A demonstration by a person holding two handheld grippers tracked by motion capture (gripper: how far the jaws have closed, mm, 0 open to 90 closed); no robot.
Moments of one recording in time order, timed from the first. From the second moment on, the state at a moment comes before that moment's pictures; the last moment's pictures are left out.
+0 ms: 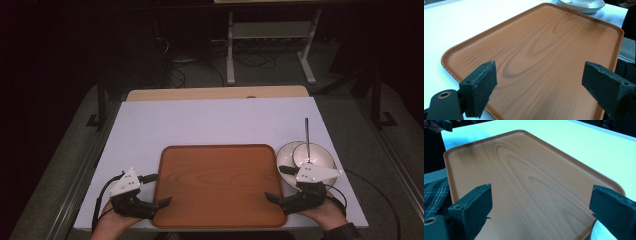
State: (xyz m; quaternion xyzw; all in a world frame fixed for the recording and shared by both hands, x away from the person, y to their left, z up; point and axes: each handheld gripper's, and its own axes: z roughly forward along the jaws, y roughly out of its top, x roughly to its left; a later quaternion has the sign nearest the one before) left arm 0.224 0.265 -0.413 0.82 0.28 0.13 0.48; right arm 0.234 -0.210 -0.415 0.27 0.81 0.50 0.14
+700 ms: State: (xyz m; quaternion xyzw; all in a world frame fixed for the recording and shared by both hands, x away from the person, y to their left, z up) left arm 0.224 0.275 -0.409 0.80 0.29 0.14 0.51; right arm 0.241 -0.214 -0.405 0.28 0.80 0.51 0.16
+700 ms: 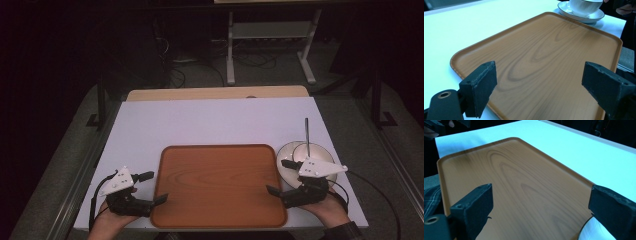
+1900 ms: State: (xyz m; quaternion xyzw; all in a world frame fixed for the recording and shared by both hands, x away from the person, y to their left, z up) left arm 0.227 0.287 -0.405 0.79 0.30 0.16 0.51; right arm 0.275 -0.220 -0.382 0.30 0.78 0.52 0.19
